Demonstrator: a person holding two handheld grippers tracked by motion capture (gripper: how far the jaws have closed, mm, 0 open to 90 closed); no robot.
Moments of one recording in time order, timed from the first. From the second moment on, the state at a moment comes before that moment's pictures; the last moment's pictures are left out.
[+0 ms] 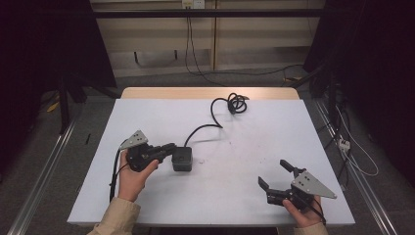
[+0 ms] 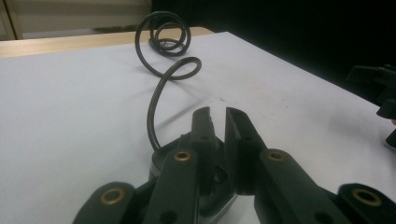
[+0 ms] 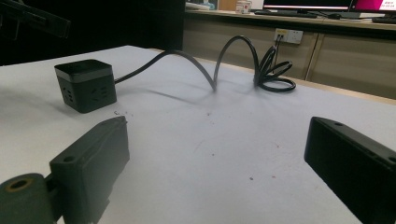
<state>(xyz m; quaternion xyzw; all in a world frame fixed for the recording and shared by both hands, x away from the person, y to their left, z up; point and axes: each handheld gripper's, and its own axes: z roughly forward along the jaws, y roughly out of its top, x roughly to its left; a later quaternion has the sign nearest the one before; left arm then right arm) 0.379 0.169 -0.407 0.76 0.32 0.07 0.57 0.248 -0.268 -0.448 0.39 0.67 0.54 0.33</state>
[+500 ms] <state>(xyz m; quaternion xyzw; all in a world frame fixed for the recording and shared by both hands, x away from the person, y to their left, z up) 0.378 0.165 -0.409 0.77 0.31 0.07 0.55 0.249 -0.266 -0.449 0.38 0.67 0.54 0.33</state>
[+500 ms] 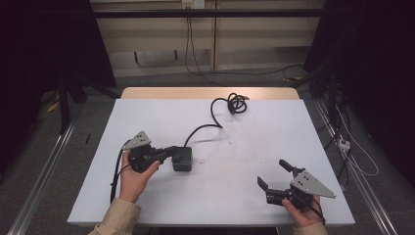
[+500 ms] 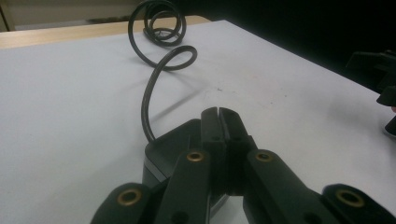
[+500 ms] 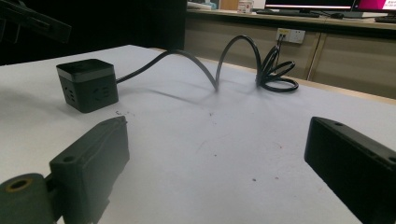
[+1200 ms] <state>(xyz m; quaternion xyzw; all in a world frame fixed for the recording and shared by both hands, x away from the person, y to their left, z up) 0.377 0.158 -0.415 0.79 0.31 0.06 0.53 0.249 -0.265 -0.449 0.38 0.68 0.54 0.33</state>
